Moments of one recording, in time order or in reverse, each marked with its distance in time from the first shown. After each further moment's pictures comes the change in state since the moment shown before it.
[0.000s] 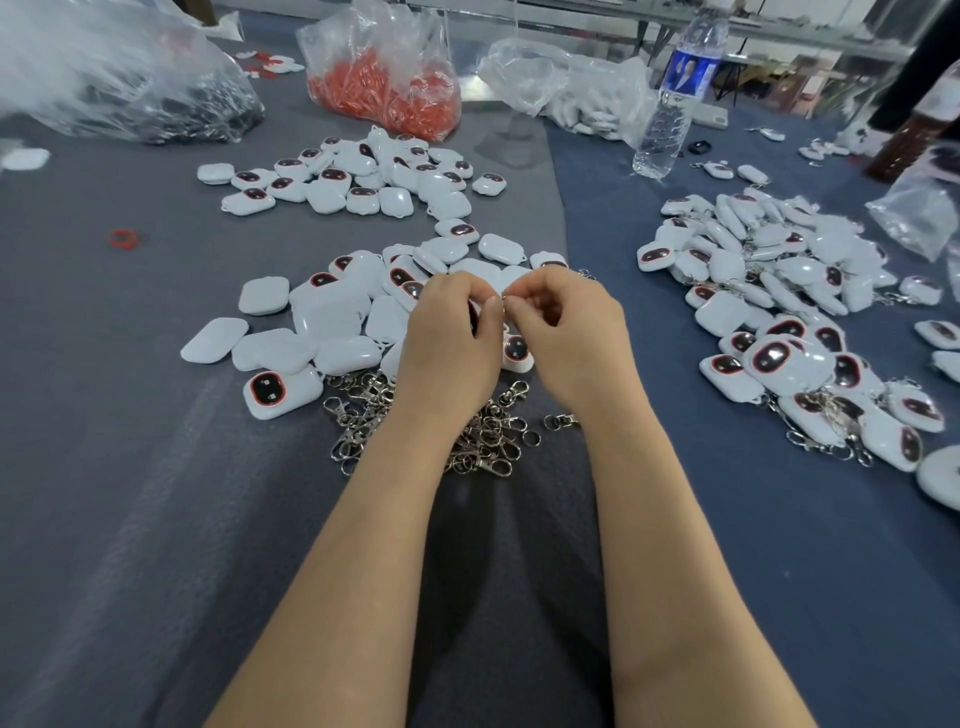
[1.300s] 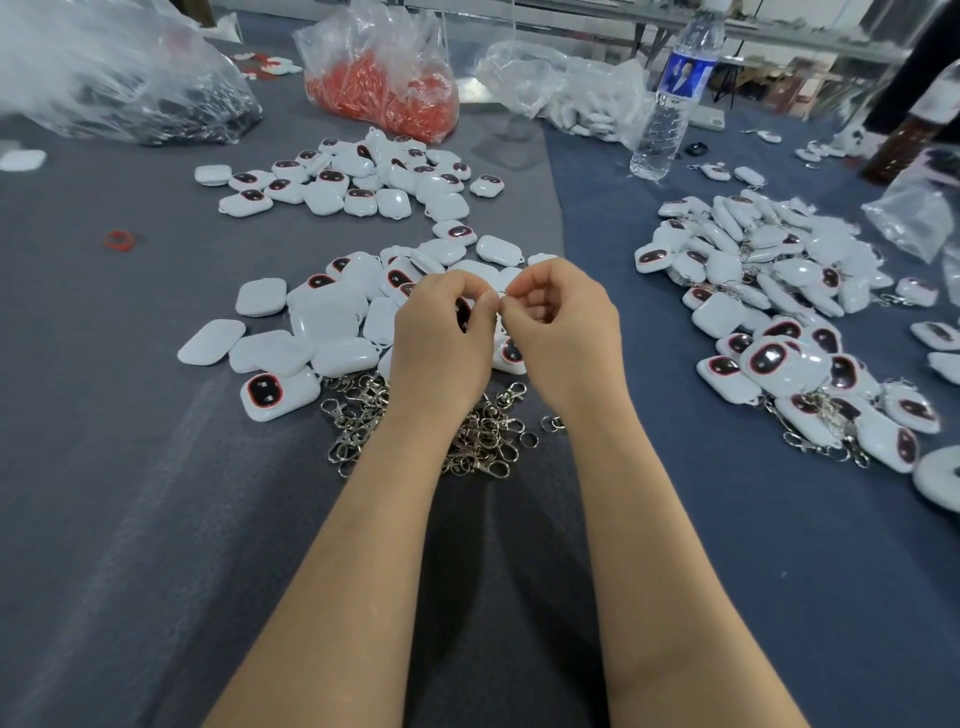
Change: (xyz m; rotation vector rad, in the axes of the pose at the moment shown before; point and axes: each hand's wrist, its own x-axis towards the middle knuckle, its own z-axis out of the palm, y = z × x) left_hand 0.000 0.003 -0.004 -0.029 0.060 -0.010; right_hand -0.003 -0.008 0.005 0.175 0.078 0.033
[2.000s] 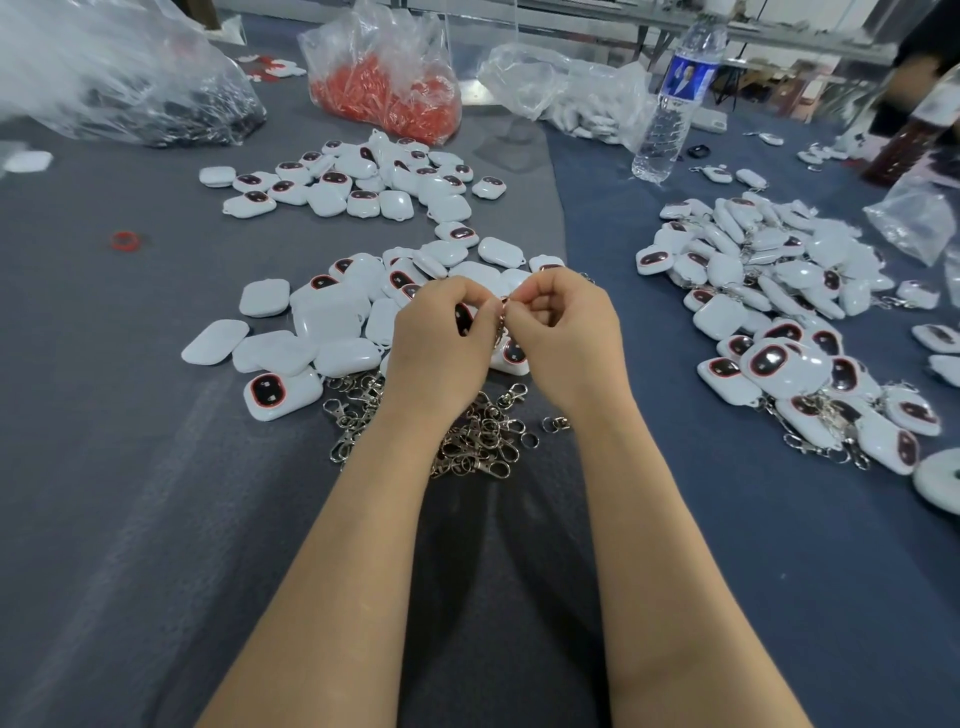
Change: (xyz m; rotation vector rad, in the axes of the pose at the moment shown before) left_hand 0.002 -0.005 -0.004 0.042 -0.049 0.002; right_hand 0.004 0.008 -0.002 0.017 -0.043 0.041
